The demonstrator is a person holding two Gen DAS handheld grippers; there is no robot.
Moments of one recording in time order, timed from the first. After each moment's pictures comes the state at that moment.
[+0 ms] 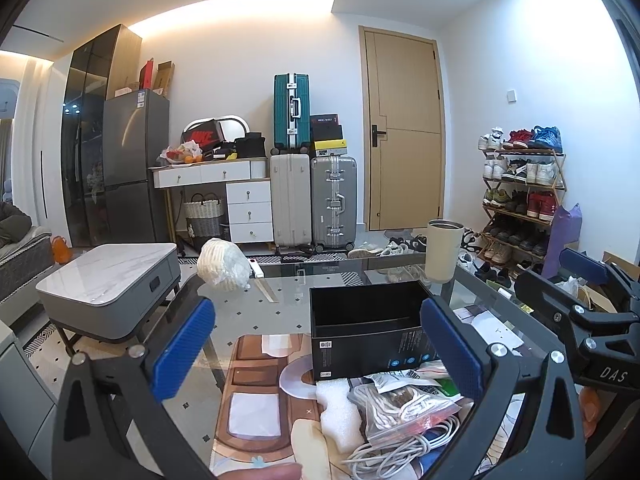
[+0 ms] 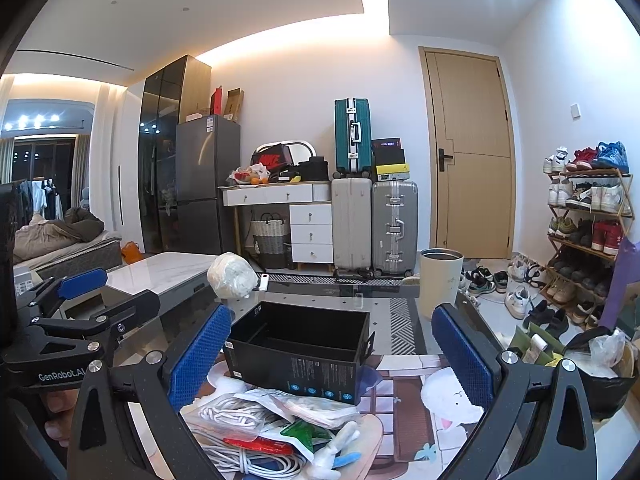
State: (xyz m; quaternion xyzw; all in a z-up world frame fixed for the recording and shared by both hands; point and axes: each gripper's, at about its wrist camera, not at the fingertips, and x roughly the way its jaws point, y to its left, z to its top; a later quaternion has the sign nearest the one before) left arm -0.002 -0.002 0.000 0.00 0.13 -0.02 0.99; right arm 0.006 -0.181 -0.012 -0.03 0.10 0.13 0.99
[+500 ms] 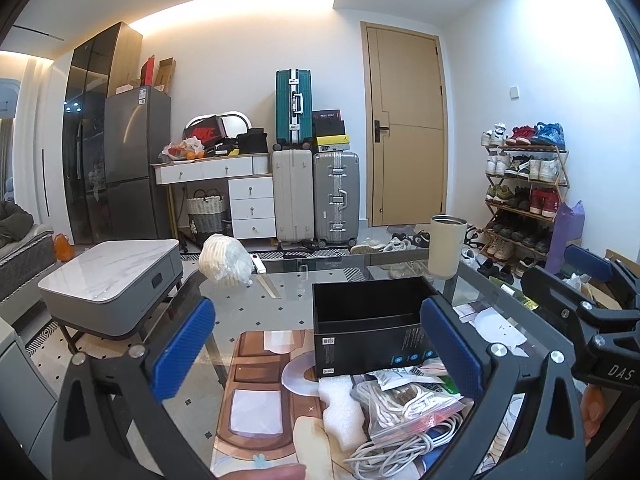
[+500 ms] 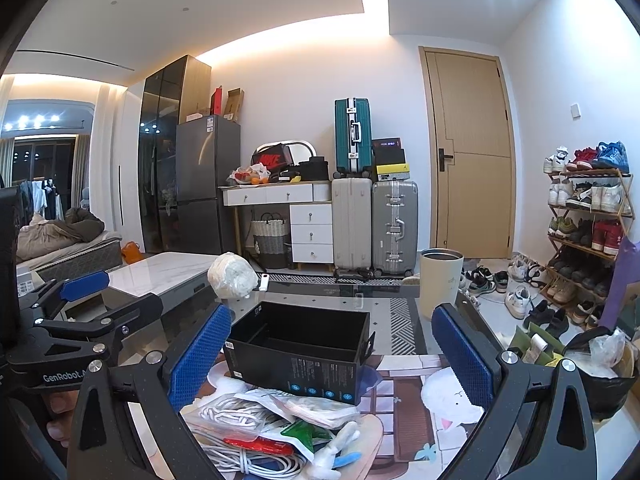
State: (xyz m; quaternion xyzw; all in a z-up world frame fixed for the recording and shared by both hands) left arm 0.001 -0.003 -0.005 0.00 0.14 -0.01 0.99; right arm 0.007 -0.180 -0.013 -0.03 0.10 0.13 0.99
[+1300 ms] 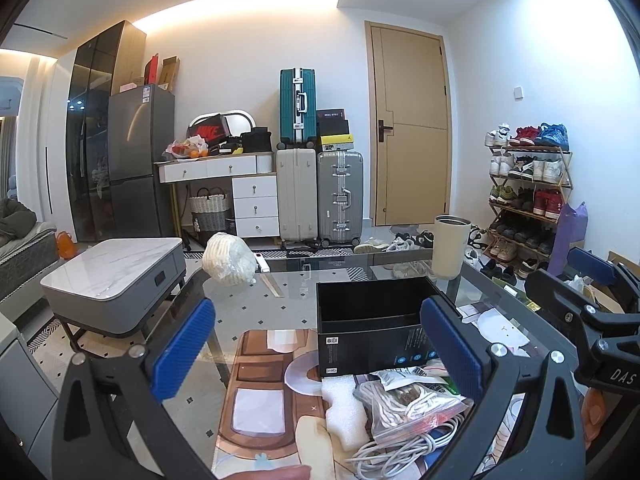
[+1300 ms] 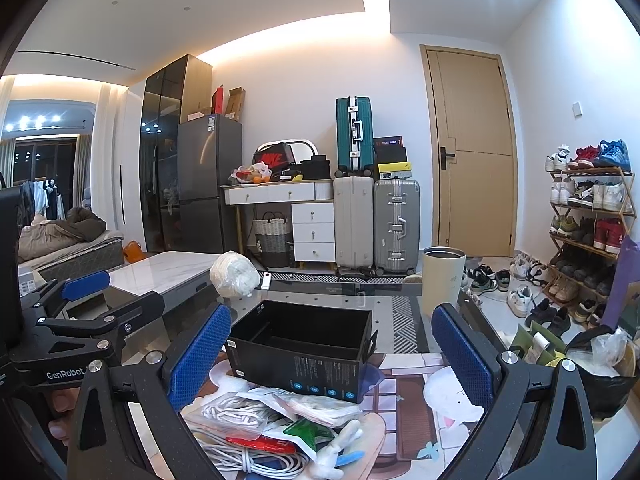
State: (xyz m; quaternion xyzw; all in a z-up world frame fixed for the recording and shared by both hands) left arm 0.002 -0.002 -0.007 0.00 0.14 -0.01 0.99; right arm 0.006 -0.178 -0.014 -0.03 0.10 0.13 0.99
